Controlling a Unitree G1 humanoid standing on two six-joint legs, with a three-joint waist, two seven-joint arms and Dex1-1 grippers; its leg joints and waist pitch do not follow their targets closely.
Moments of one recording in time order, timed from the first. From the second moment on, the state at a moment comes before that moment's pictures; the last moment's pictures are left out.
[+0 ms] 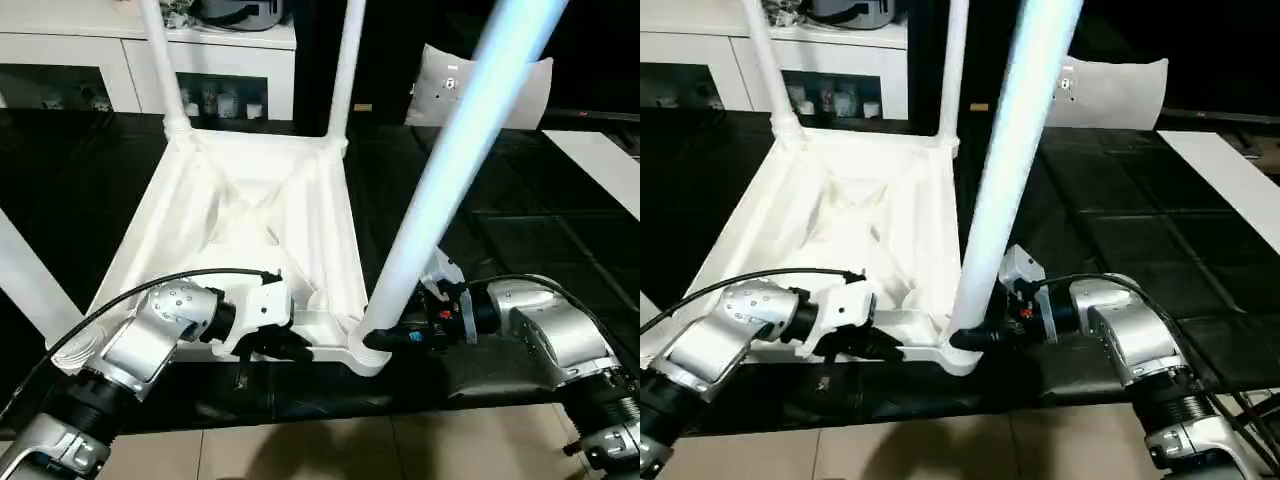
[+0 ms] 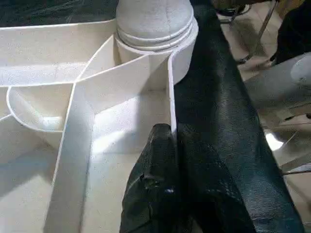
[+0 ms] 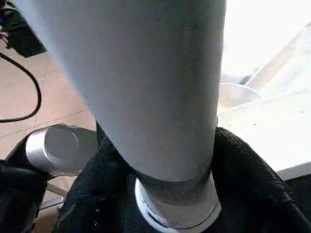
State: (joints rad) left arm -0.42 0.54 -0.41 0.22 -0.05 0.15 -1.28; right arm -0.44 -0.49 0.24 0.30 0.27 0.33 1.38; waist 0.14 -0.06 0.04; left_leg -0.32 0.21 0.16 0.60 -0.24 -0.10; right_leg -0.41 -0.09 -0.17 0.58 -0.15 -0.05
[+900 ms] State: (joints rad) left arm -0.48 0.24 -0.26 0.26 0.00 0.51 -0.76; right arm -0.55 -0.07 0.00 0.45 0.18 0.45 0.47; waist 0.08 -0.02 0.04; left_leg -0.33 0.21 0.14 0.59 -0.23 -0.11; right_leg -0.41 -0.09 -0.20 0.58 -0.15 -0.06
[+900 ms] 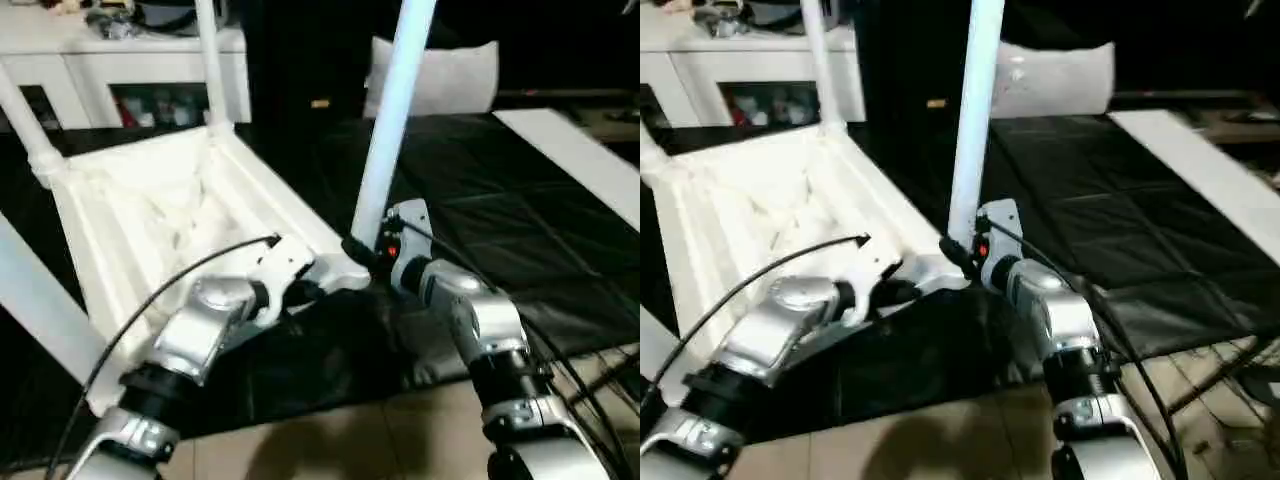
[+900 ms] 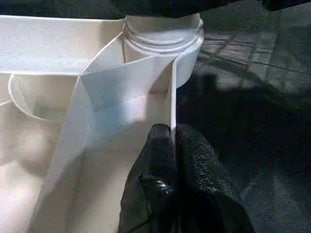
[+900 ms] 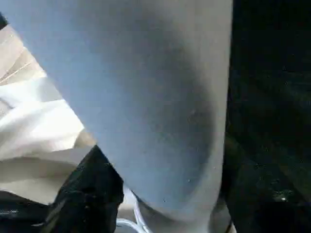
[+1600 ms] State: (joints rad) left arm -0.45 0.41 -0.31 0.26 -0.01 0.32 -1.00; right arm -0.48 -0.39 0.10 0.42 0.20 0.29 1.02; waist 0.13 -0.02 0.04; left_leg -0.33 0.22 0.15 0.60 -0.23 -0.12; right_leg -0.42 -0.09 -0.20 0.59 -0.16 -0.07
